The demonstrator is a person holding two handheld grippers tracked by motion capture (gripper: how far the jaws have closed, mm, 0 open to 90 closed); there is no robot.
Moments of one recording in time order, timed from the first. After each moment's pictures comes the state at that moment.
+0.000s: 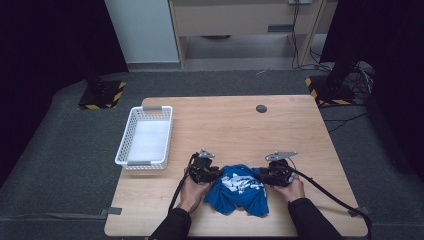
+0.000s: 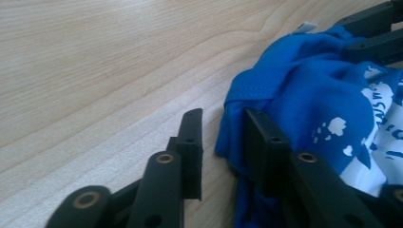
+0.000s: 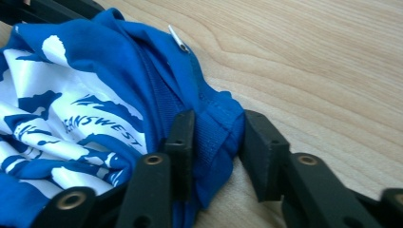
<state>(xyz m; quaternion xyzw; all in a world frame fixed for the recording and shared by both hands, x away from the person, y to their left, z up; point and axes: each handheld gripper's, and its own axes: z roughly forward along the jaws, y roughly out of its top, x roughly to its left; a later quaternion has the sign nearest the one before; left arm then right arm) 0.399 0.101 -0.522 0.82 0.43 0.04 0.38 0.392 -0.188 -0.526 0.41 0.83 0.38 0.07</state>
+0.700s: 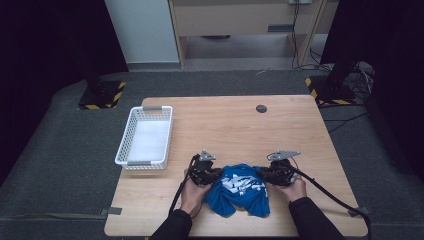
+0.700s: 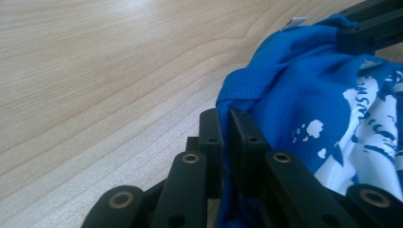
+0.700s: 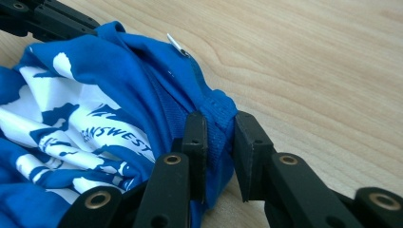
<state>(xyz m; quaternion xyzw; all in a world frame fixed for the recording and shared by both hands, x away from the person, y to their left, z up) 0.387 0.098 -0.511 0.82 0.41 0.06 0.39 0.385 -0.190 -0.511 0.41 0.82 0.39 0.09</state>
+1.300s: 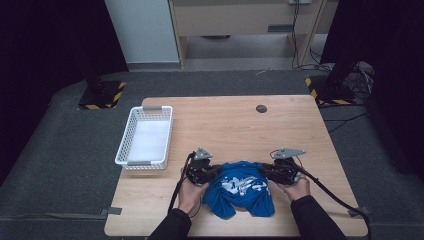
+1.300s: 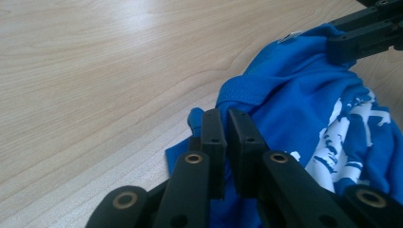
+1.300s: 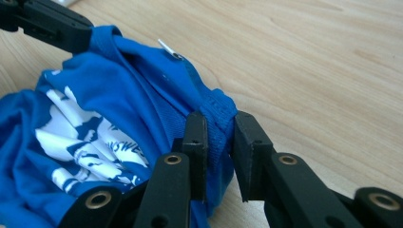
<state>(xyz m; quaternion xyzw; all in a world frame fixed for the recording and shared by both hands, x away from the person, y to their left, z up) 0.377 0.104 -0.484 0.81 0.41 0.07 0.42 0.379 -0.194 -0.488 0.39 0.81 0.41 0.11</state>
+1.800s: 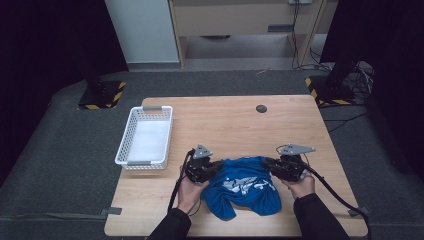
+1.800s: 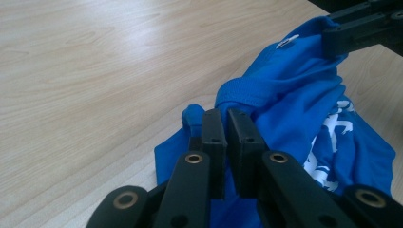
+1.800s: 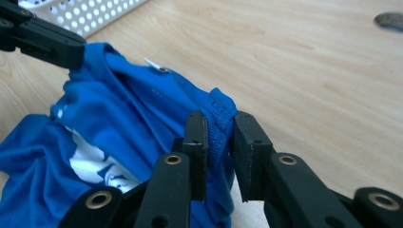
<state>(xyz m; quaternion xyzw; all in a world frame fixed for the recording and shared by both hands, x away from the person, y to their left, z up) 0.371 0.102 -0.461 0.80 0.39 0.10 0.44 0.377 -0.205 -0.466 0.39 0.79 0.44 0.13</state>
